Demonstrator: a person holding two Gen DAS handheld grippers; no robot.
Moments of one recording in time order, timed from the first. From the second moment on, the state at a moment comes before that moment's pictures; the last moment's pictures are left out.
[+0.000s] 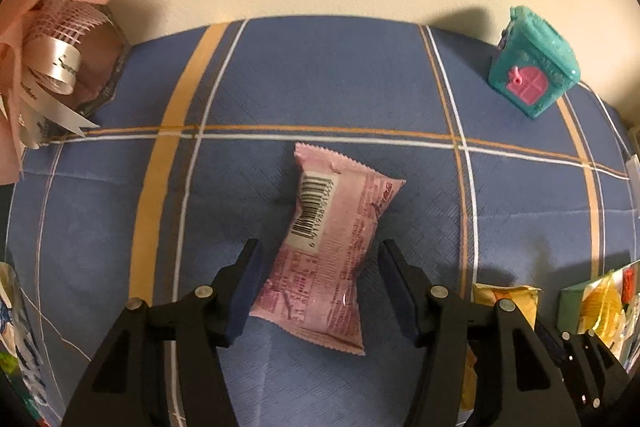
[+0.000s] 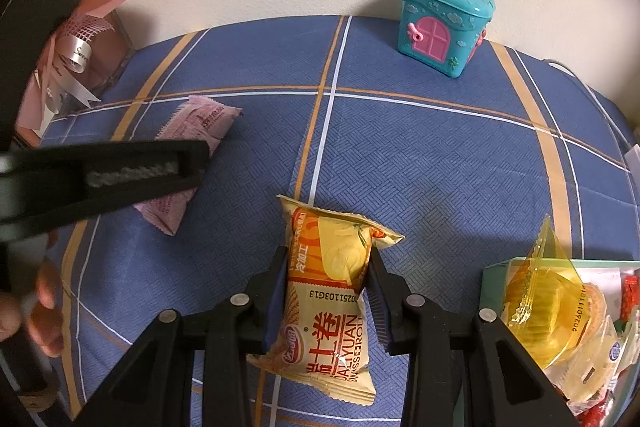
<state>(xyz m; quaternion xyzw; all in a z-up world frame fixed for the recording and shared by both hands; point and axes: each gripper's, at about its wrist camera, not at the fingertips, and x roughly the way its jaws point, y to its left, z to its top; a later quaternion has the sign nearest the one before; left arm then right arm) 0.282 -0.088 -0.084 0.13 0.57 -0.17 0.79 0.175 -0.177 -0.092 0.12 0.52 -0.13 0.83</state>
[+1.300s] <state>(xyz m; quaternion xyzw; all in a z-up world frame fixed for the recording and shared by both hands) 0.127 -0.010 -0.007 -0.09 0.54 -0.09 0.84 0.073 -0.171 0.014 0.13 0.48 -0.13 0.86</state>
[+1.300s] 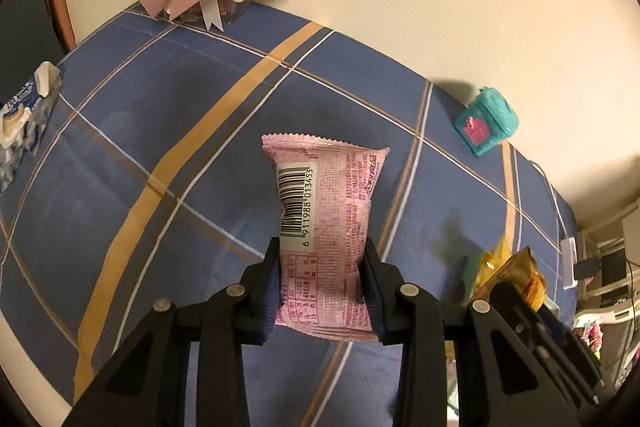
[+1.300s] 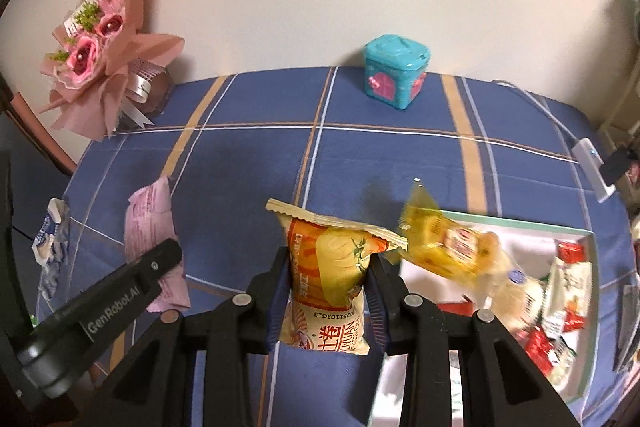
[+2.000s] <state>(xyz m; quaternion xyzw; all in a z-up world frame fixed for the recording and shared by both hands) 0.032 -0.039 0.018 -0.08 0.52 -0.16 0.84 -0.034 -0.203 0.035 0.17 0.45 -0.17 0.86</state>
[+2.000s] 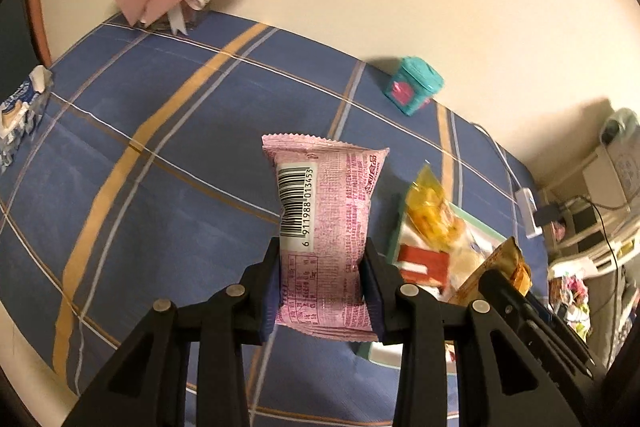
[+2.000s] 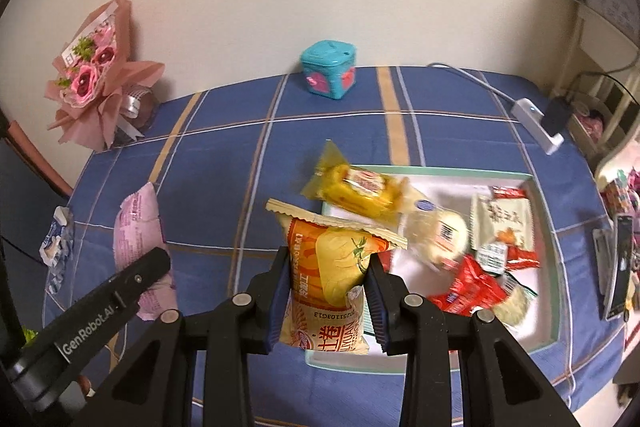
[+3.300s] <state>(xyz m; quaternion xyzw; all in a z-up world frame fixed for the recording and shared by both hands) -0.029 -0.171 -0.027 0.04 0.57 -0.27 0.78 -0.109 -0.338 -0.001 0.26 0.46 -0.29 0.80</state>
